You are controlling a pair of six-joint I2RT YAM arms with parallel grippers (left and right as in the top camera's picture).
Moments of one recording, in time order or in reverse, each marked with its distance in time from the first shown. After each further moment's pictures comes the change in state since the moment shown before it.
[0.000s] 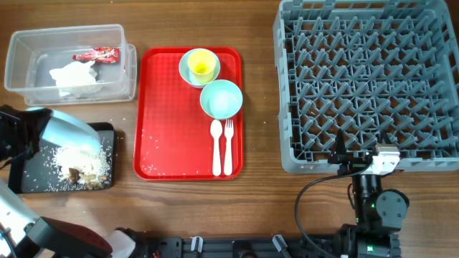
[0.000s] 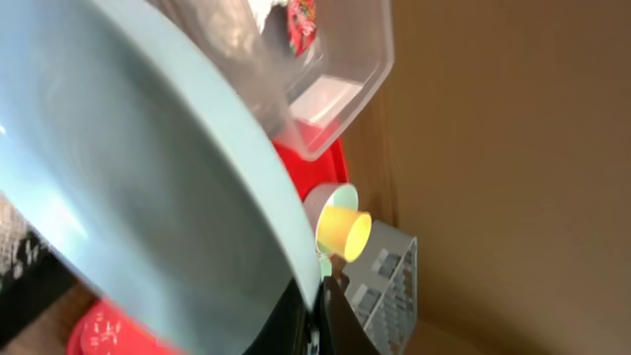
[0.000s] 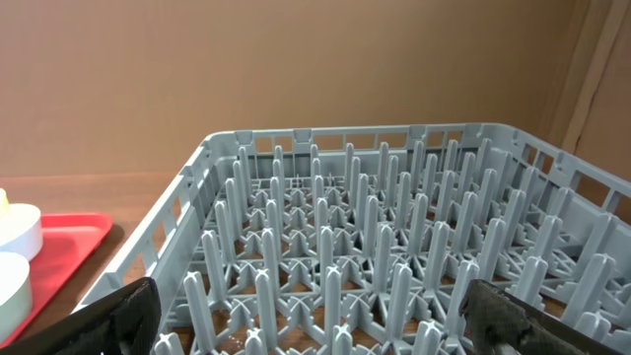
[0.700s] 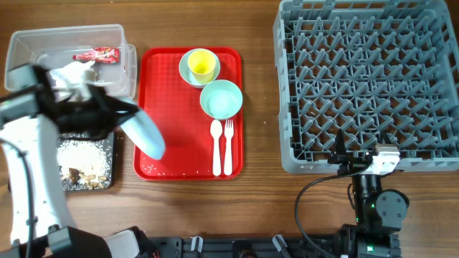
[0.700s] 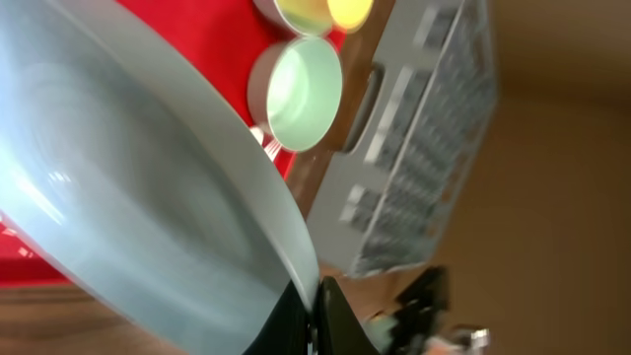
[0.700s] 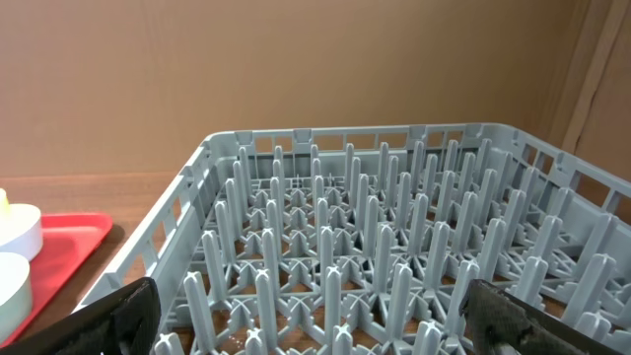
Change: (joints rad) left arm -0.575 -0.024 0.002 -0.175 -0.042 0.147; right arm 0.000 0.000 0.000 0.000 0.000 0.000
